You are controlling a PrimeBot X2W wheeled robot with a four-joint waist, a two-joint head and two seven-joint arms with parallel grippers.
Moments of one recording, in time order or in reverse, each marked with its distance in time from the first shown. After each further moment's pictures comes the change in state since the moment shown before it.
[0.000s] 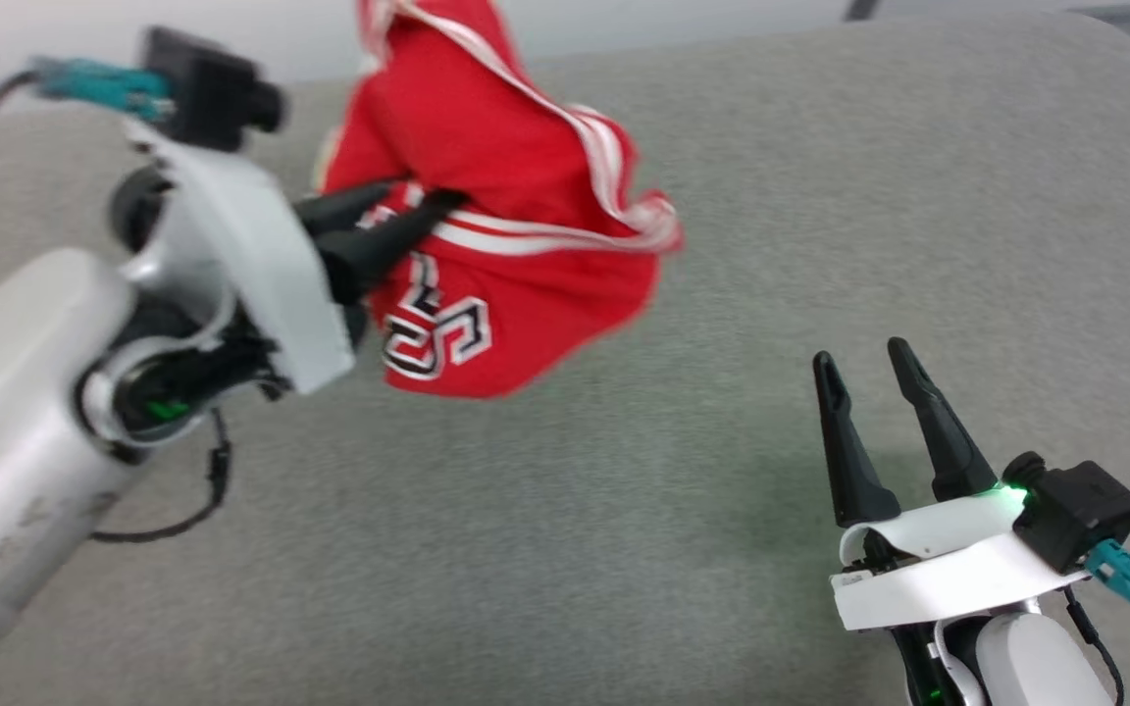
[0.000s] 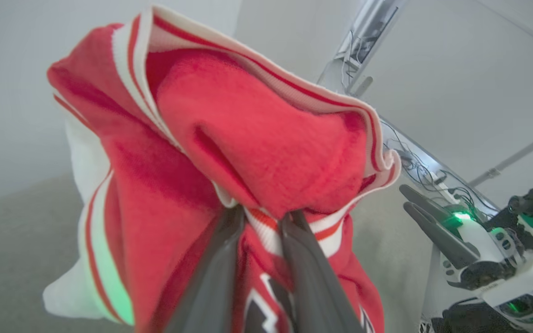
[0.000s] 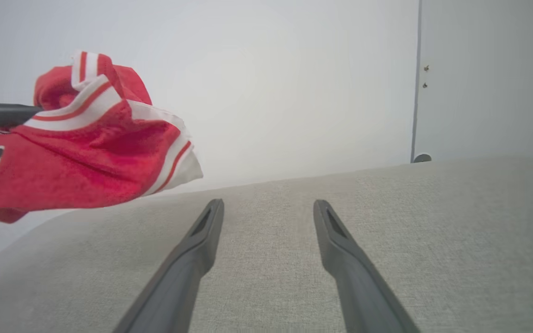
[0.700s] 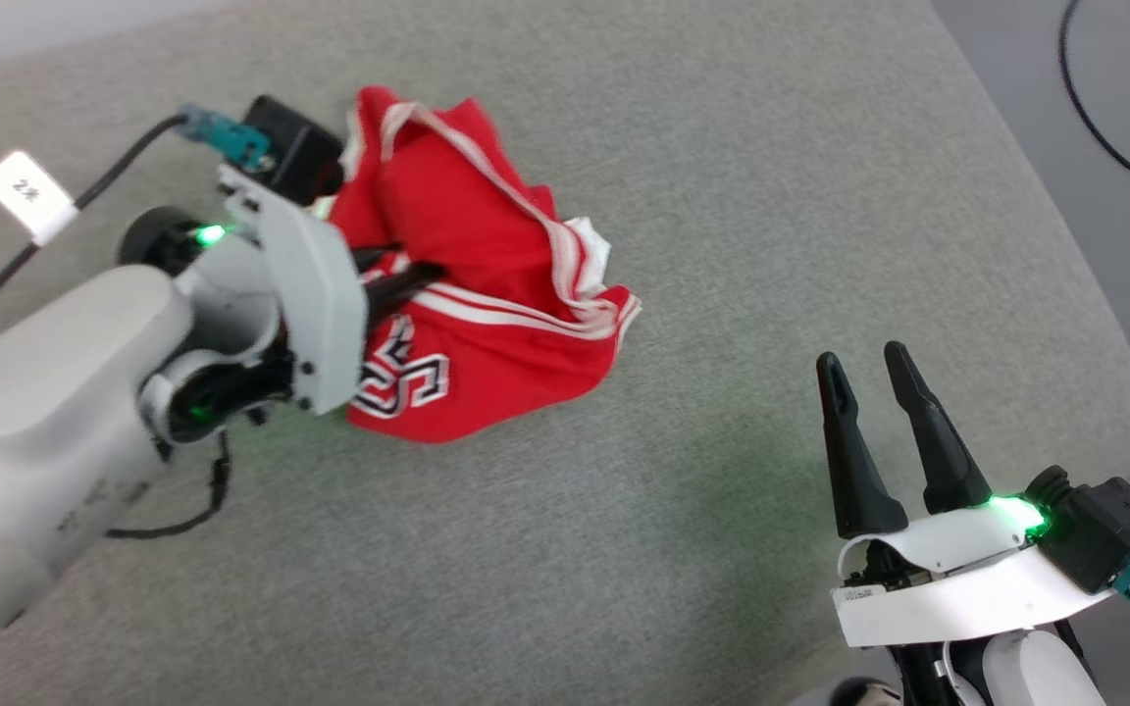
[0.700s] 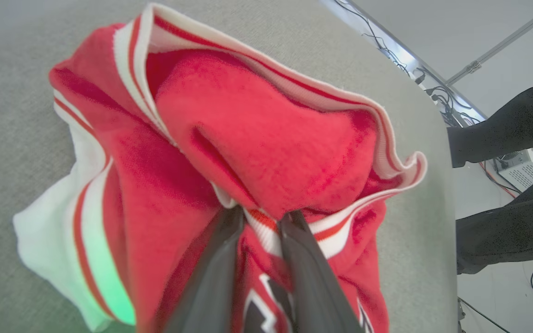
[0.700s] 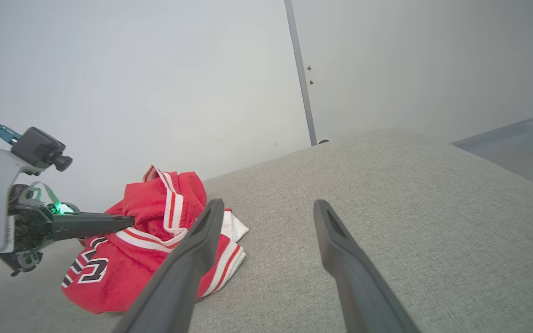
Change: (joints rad) left arm -0.131 -0.071 -0.295 0.221 0.056 0.000 0.029; right arm 0.043 0.000 0.026 -0.091 0.157 0.000 0.000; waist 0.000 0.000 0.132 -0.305
